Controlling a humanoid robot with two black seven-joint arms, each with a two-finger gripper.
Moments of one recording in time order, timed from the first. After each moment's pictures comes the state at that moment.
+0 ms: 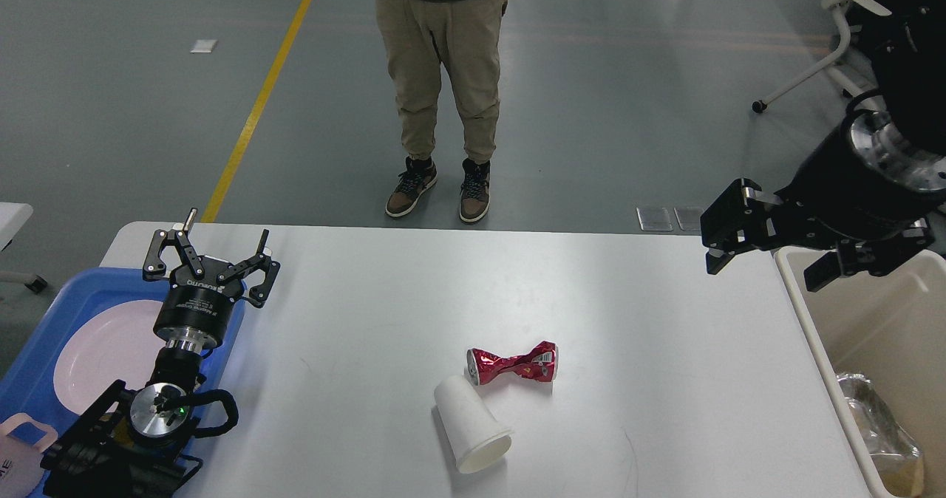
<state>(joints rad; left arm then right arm) -0.35 0.14 -1.31 -0.70 0.01 -0.61 -0.21 2.56 -0.37 -1.39 1.69 0.14 0.77 -0.22</state>
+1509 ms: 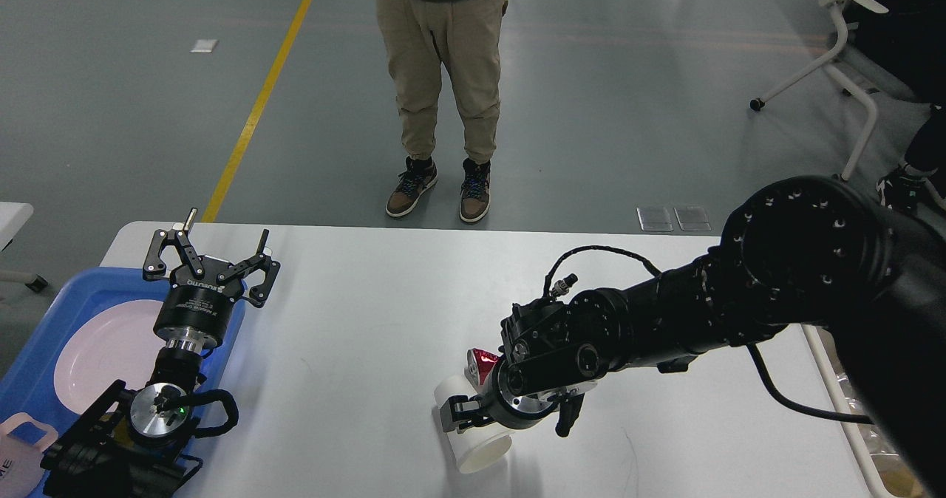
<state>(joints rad) -0.35 0.14 -1.31 -0.70 0.01 -0.61 -0.21 1.52 0.21 -0.82 1.22 -0.13 0.13 -0.33</state>
